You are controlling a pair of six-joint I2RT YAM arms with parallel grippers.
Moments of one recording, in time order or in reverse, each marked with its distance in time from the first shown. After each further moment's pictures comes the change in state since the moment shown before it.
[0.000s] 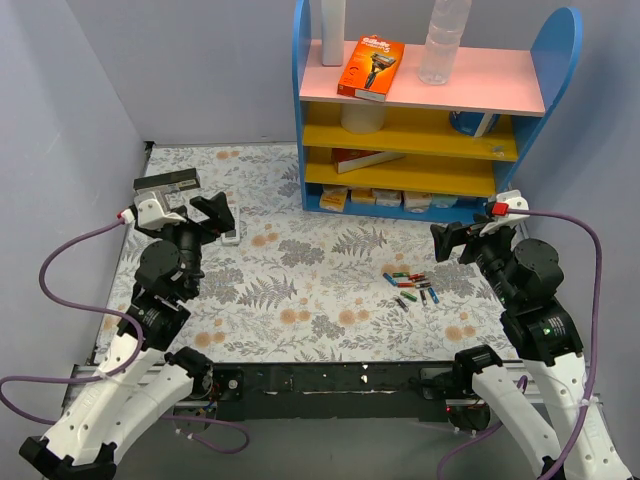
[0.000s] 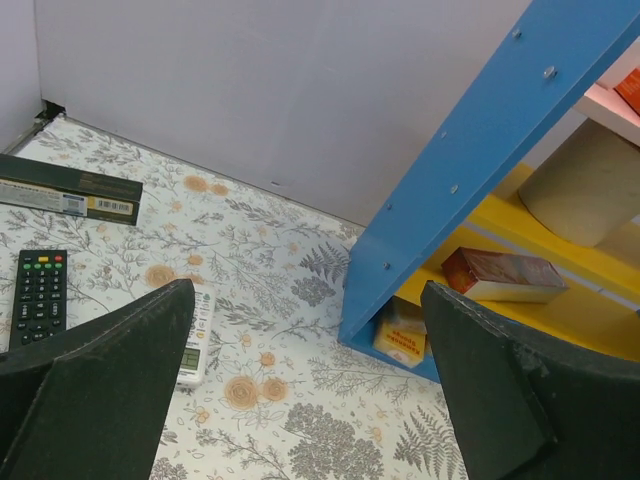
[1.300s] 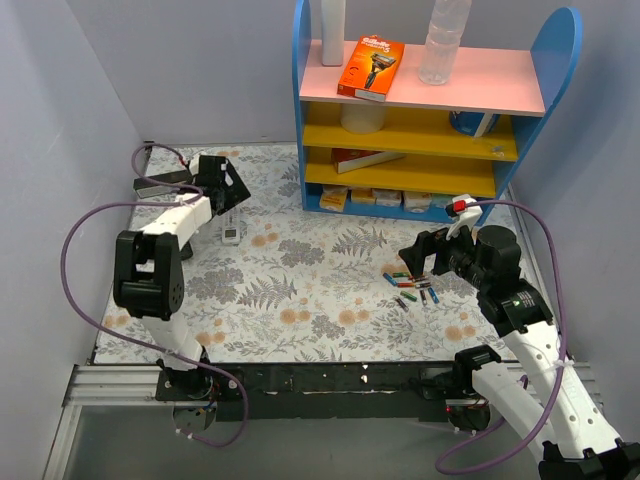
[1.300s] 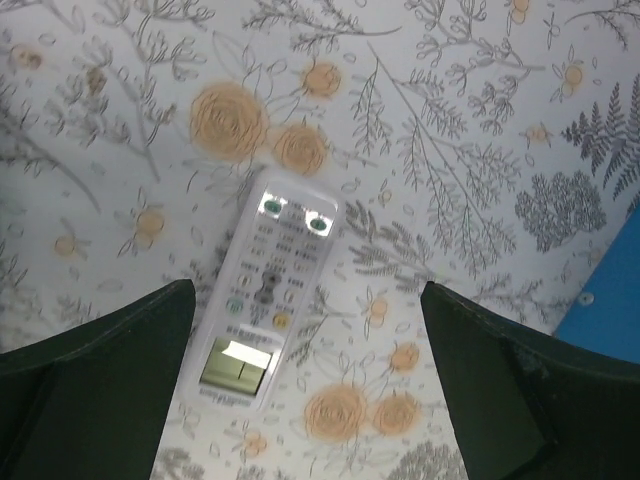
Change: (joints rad) left arm 0.384 1.095 0.432 -0.243 0.338 -0.245; right arm 0.000 0.129 -0.135 0.002 -0.268 0.108
